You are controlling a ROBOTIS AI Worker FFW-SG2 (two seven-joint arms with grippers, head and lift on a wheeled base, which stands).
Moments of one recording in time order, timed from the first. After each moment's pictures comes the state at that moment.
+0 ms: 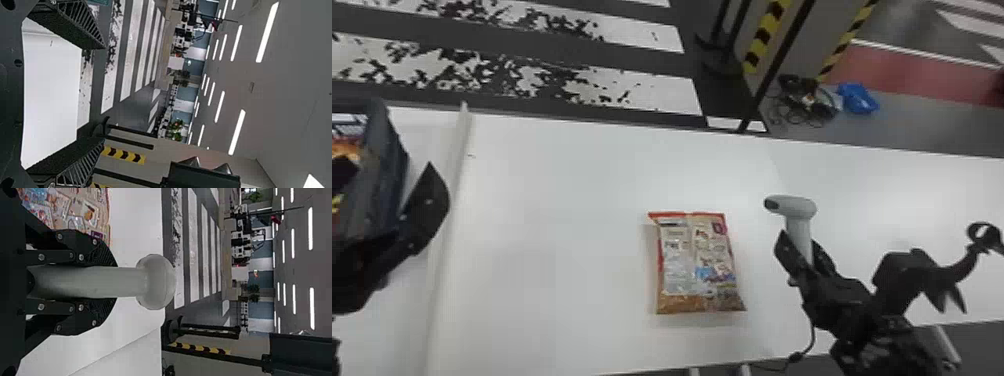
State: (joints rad) left arm 0.64 0.06 0.06 -2.29 0.27 0.11 -0.22; right arm 0.69 -0.18 -0.34 -2.14 -0.35 0.29 0.16
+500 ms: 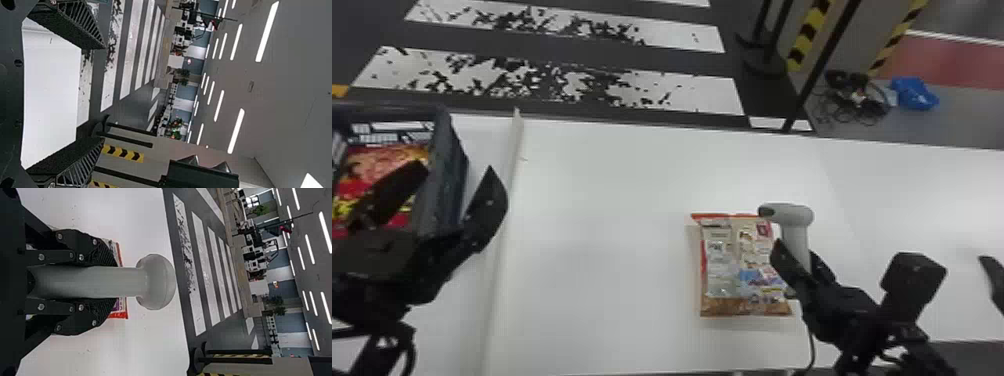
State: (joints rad) left arm 0.65 0.06 0.06 -2.30 0.28 0.11 -0.23; right arm 0.69 -0.12 -0.19 -2.25 -0.38 0.46 0.10
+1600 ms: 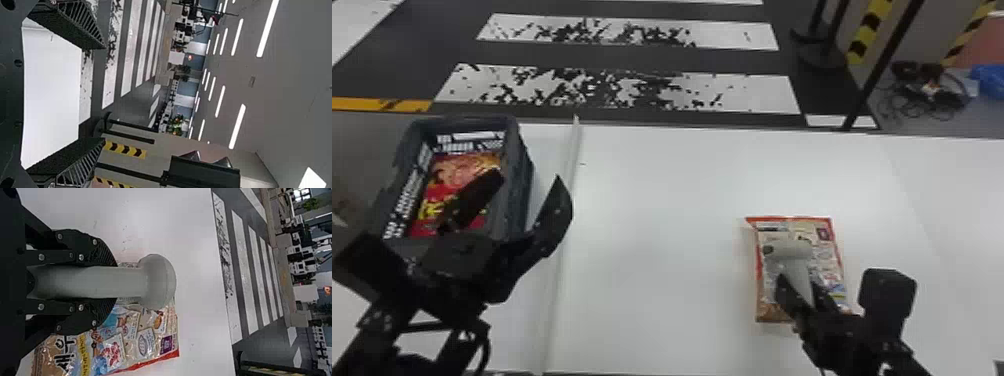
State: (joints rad) left arm 0.66 0.08 0.06 -2.31 0.28 0.11 -0.24; right arm 0.61 -0.10 -0.01 -2.12 -0.25 0.56 0.01
